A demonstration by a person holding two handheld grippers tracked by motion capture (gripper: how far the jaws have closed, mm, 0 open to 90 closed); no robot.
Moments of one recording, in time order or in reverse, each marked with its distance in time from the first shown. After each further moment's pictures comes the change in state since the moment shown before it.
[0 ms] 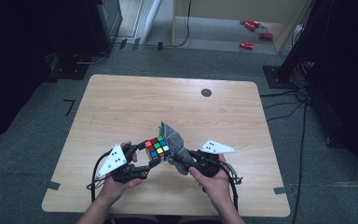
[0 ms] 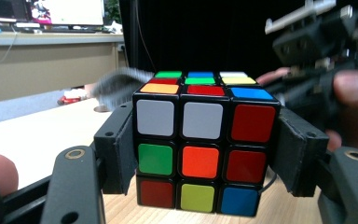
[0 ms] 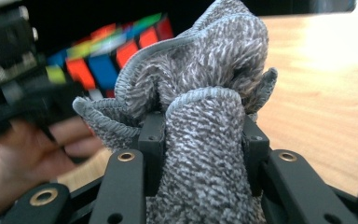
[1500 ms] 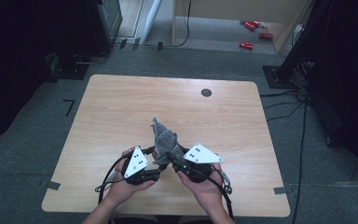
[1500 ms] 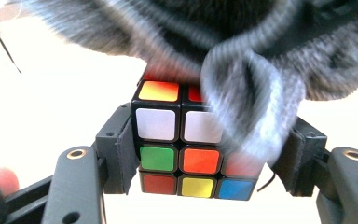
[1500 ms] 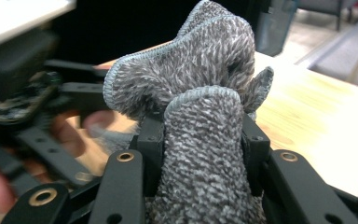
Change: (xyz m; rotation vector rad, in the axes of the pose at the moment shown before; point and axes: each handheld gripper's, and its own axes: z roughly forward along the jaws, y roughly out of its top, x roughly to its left) left arm -0.019 -0.014 0.030 0.276 0.112 0.117; right arm 0.047 0.018 0.003 -0.007 -0.244 -0.277
